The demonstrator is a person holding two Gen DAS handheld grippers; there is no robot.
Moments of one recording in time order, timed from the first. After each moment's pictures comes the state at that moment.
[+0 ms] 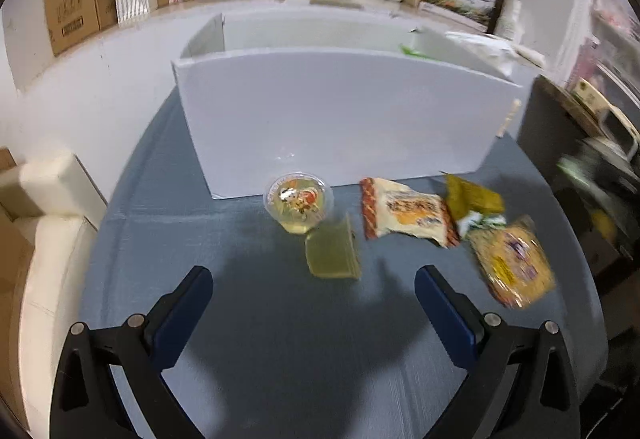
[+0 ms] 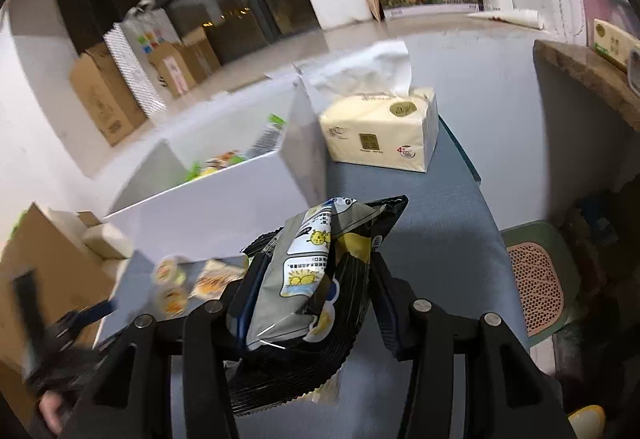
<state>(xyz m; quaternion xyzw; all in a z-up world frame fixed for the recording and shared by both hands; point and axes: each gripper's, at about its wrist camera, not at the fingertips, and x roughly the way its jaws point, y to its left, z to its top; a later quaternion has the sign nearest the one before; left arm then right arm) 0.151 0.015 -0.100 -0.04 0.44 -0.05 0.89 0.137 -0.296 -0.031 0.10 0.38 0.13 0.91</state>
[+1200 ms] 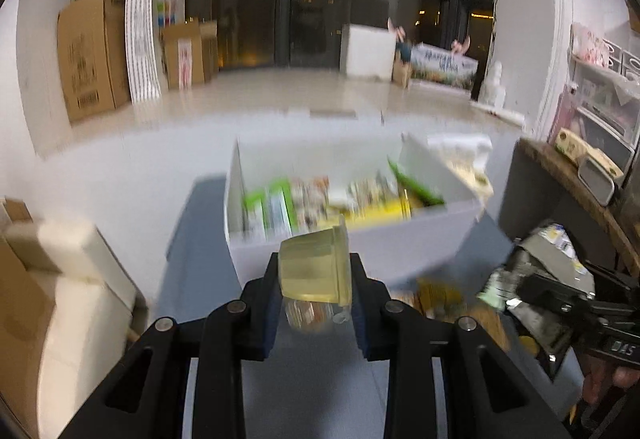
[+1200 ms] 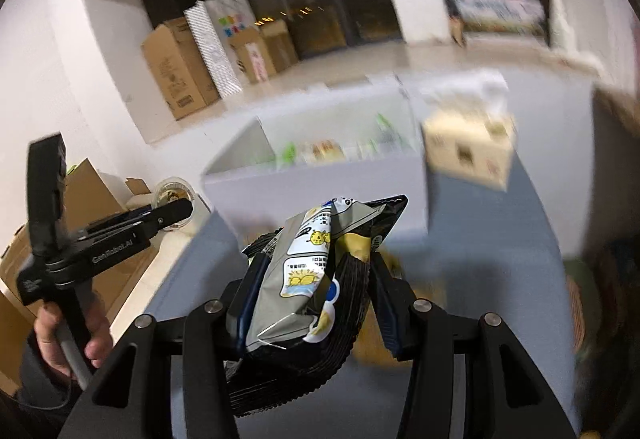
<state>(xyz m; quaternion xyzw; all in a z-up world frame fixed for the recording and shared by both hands) 0.153 0.020 0.023 -0.01 0.32 -0.05 0.95 0.127 -0.215 -0.002 0.05 0.35 0.22 0.91</state>
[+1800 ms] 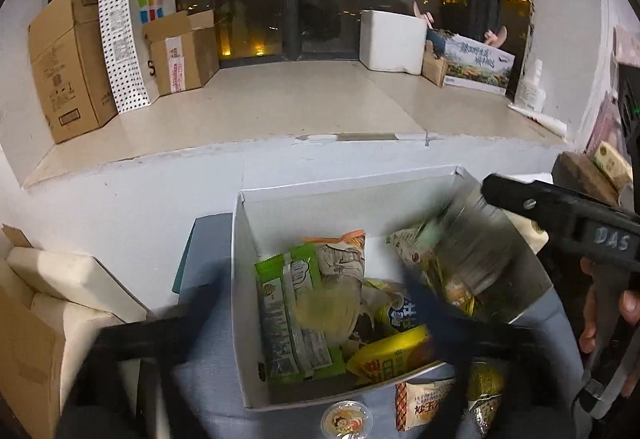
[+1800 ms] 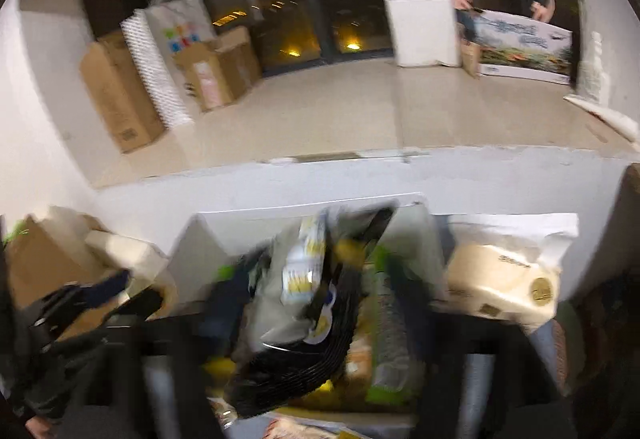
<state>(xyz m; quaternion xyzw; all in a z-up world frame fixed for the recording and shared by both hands) 0.285 0.040 0.027 -0.01 0.36 -0.03 0.93 0.321 -0.172 0.029 0.05 0.37 0.14 0.92</state>
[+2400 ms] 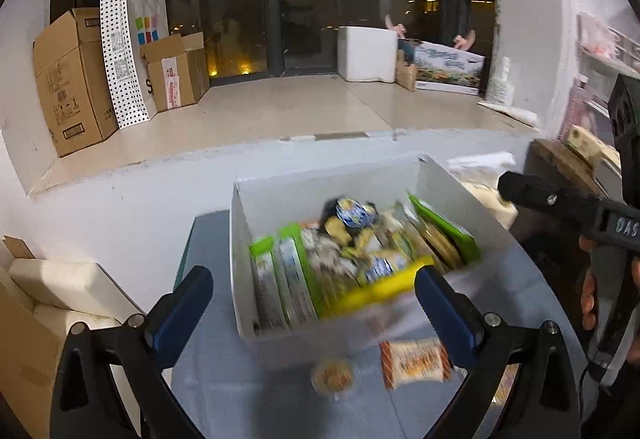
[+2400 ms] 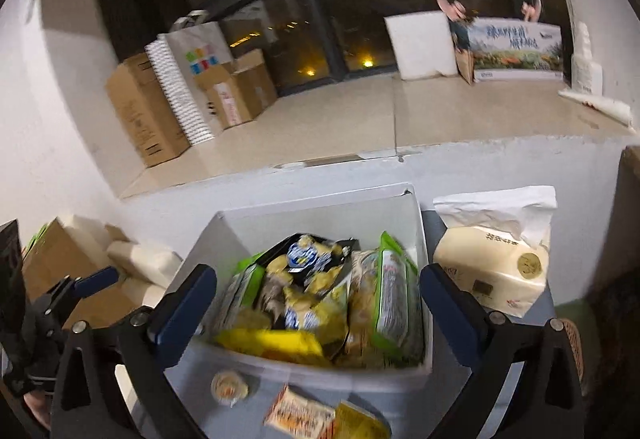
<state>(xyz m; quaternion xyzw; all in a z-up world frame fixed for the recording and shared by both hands) 0.205 0.025 0.028 0.02 0.33 -0.06 0.94 0.249 -0.206 0.037 0.07 0.33 0.20 0.92</state>
